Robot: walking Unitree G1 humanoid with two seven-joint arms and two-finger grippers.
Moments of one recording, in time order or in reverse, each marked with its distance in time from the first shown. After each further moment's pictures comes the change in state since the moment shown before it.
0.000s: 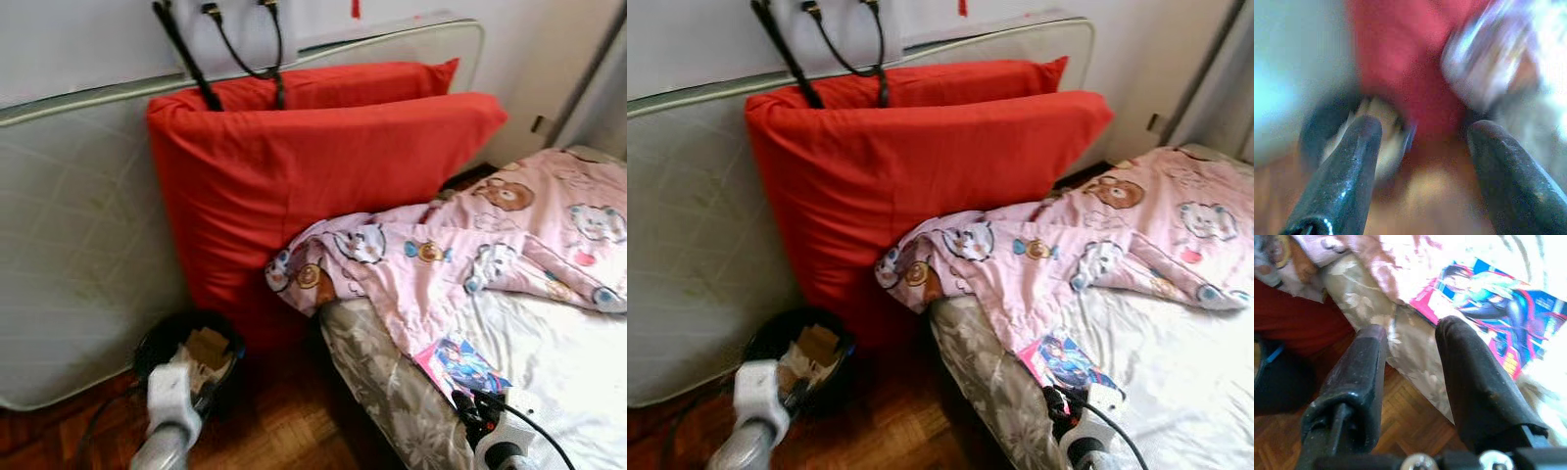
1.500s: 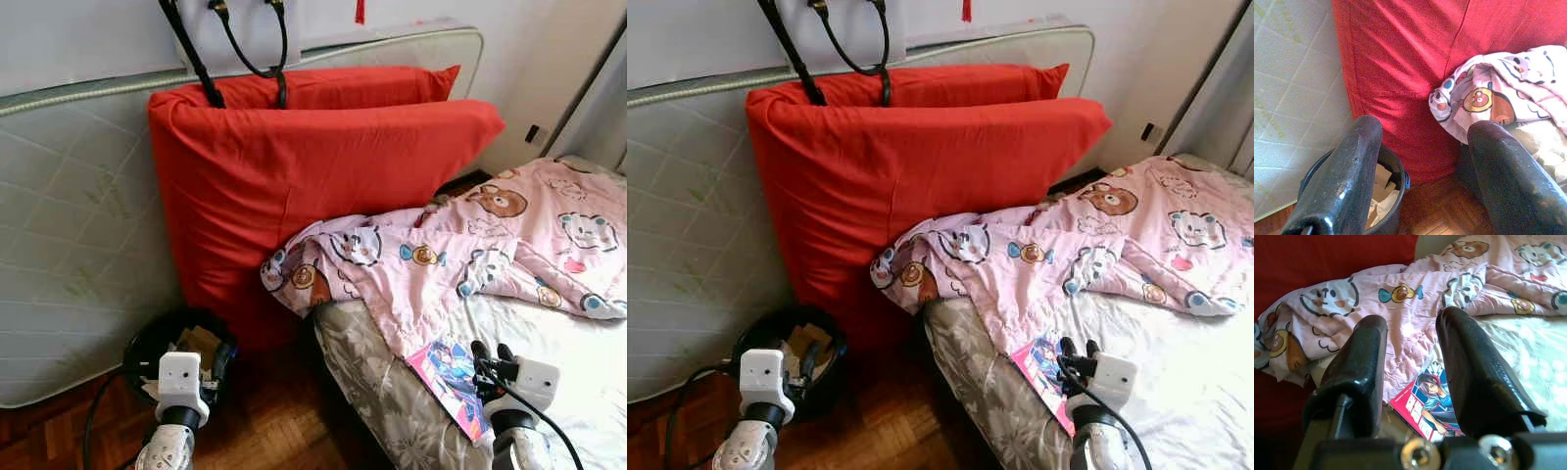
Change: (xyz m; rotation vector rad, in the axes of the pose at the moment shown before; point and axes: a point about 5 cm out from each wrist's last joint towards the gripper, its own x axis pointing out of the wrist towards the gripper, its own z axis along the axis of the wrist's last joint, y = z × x) left arm -0.047 0.009 -0.003 0.078 -0.205 -0.017; right arm 0.003 0.020 0.054 -0.161 -0.366 -0.051
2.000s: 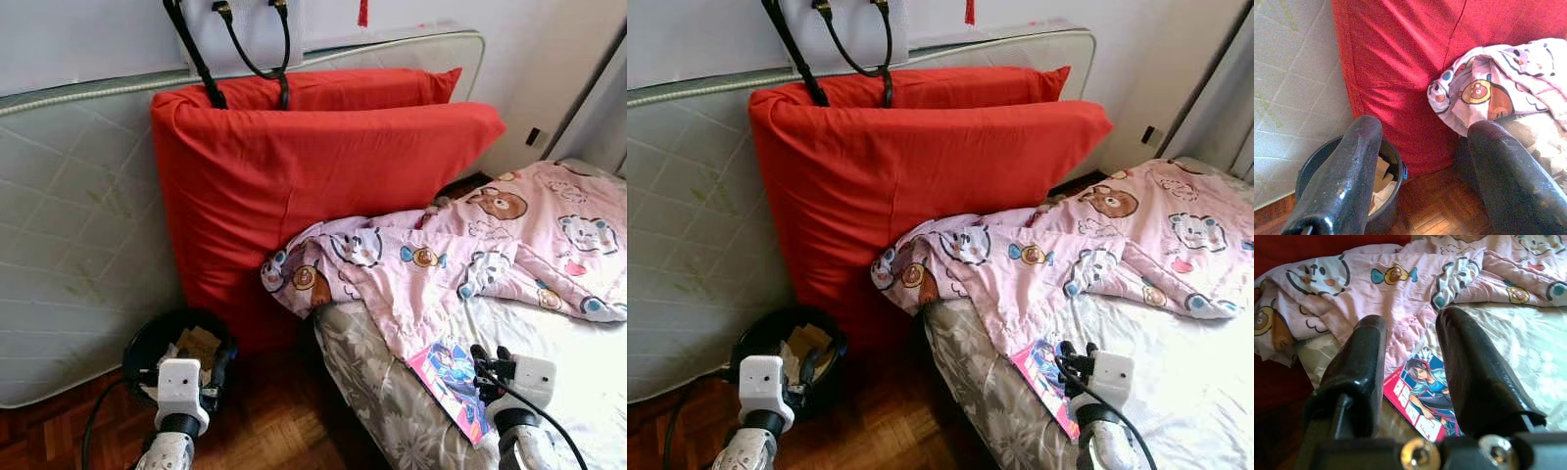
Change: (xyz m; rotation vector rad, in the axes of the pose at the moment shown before) left arm -0.007 -0.003 -0.005 -0.011 0.036 0.002; right arm -0.003 -0.011 -0.006 -0.042 0.079 -0.018
